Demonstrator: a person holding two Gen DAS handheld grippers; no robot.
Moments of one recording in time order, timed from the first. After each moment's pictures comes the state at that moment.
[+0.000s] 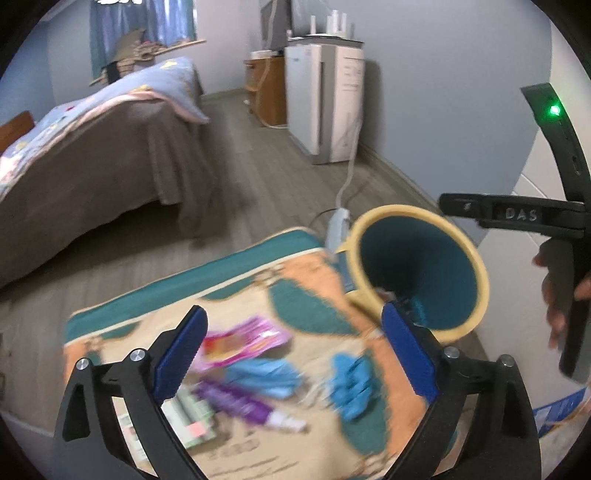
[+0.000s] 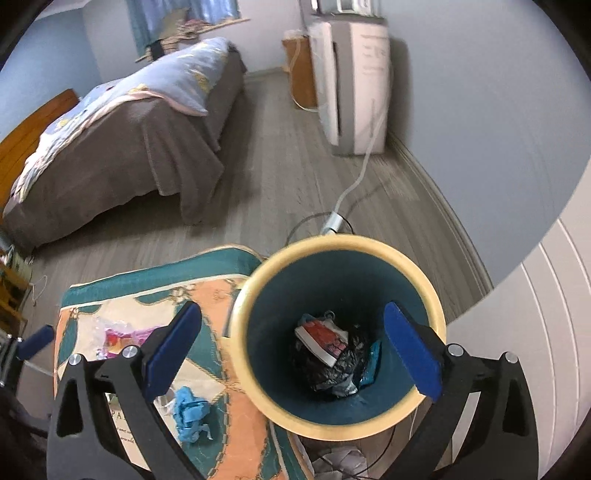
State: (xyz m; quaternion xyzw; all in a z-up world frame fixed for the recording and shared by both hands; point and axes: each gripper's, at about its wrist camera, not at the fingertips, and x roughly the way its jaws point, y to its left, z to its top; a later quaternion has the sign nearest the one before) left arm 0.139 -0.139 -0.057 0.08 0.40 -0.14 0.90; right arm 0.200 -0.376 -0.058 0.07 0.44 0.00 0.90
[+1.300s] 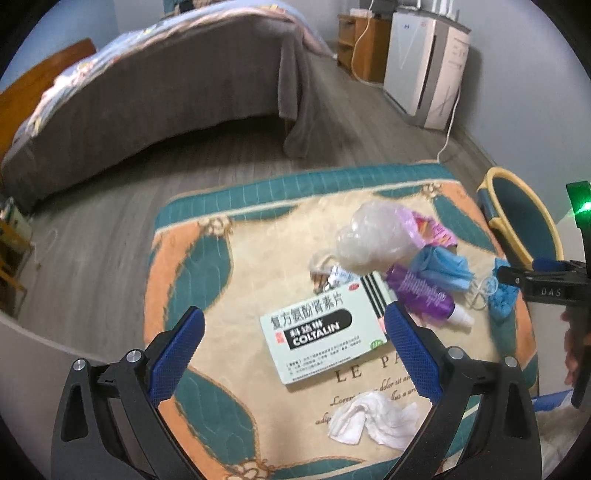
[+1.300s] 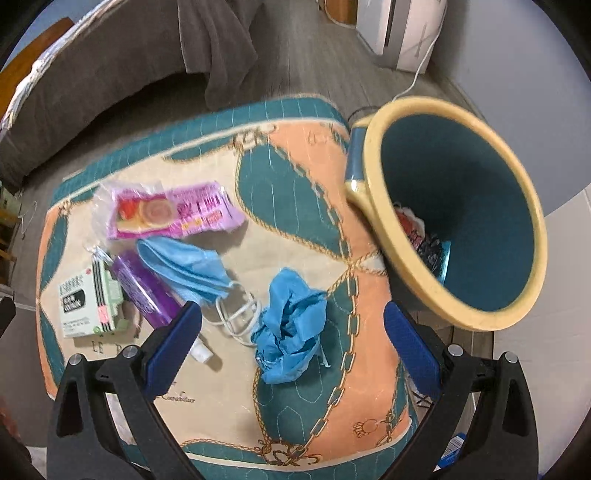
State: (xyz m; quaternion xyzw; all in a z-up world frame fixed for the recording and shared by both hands) left arm 0.113 0.051 -0.116 0.03 0.49 -0.03 0.87; right arm 0.172 -0.229 -0.172 0.03 0.59 0.02 0.81
